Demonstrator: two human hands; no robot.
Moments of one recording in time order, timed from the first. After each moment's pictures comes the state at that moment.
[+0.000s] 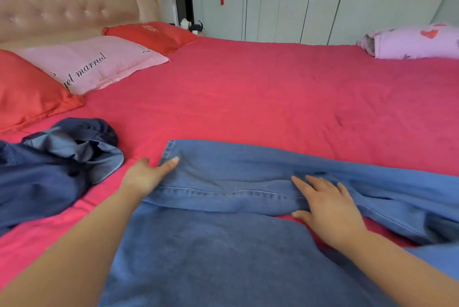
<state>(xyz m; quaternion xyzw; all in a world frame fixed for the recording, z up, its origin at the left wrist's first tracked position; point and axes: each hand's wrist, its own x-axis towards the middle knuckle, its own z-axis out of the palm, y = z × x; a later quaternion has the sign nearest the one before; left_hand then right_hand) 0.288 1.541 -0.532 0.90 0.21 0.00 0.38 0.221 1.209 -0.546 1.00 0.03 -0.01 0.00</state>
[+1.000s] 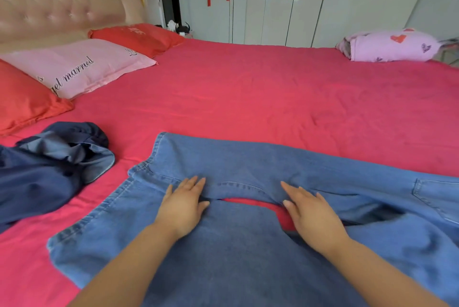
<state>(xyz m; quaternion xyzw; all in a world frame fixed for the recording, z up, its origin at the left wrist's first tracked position) 0.223 1.458 -0.555 0.99 -0.09 -0.06 0.06 0.173 1.194 -0.539 0.99 0.03 -0.01 -0.14</state>
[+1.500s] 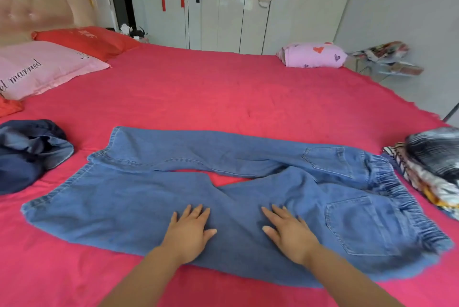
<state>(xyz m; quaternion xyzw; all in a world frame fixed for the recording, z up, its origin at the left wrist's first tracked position) 0.061 1.348 -0.552 0.97 -0.21 -0.15 0.04 0.002 1.112 -0.541 0.99 -0.04 -0.14 -0.09</state>
